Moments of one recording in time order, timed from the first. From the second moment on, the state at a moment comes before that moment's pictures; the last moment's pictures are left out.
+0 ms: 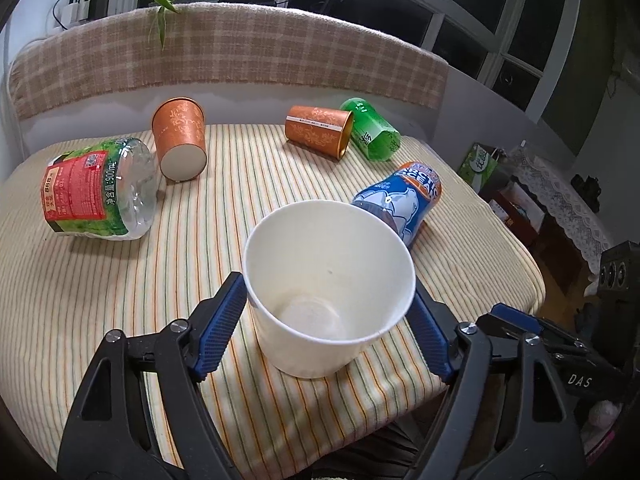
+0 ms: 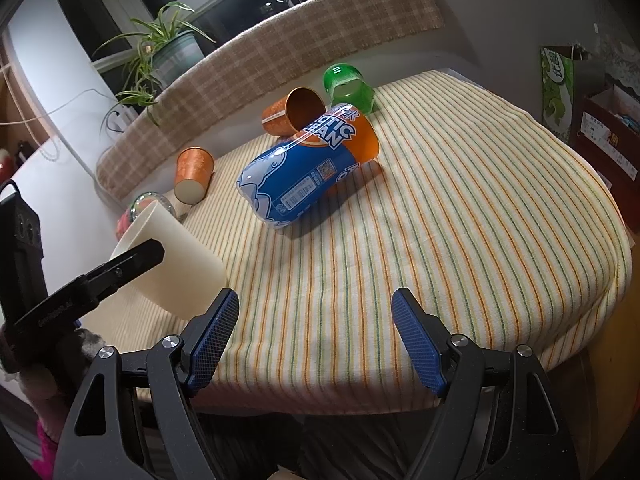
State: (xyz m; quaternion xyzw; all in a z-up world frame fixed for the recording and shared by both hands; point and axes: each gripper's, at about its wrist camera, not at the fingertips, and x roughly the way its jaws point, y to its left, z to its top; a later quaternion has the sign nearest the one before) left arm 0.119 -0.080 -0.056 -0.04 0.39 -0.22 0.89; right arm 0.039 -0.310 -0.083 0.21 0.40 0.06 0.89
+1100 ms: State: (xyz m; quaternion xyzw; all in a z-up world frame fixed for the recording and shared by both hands) left arm 0.057 -0.003 -0.037 -0.06 0.31 -0.13 0.94; right arm 0.031 -0.265 -0.039 0.12 0.33 0.08 0.93
